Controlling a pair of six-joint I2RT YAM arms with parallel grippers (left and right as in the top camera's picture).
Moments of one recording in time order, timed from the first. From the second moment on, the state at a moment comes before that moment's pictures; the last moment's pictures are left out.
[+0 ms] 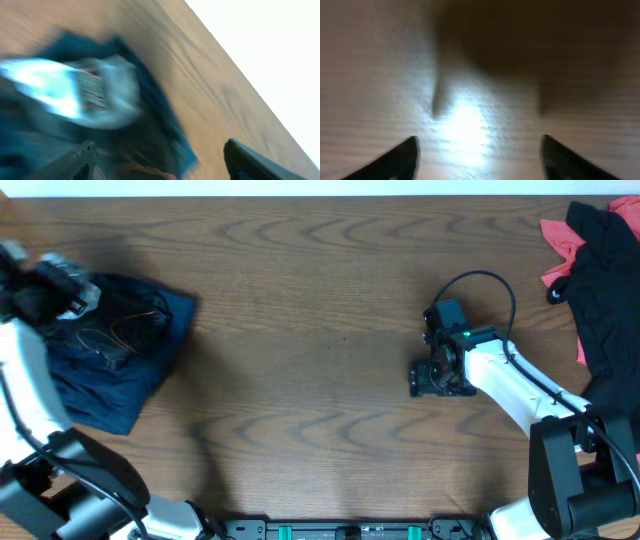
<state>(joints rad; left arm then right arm) 0.56 1.71 1.51 -0.70 0.41 -0.32 0.28 1.70 0.98 -0.74 -0.01 0.28</state>
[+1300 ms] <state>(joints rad) 0.03 0.44 0.87 -0.80 0.13 -0.15 0.22 0.62 0.90 -0.72 0.21 0.20</state>
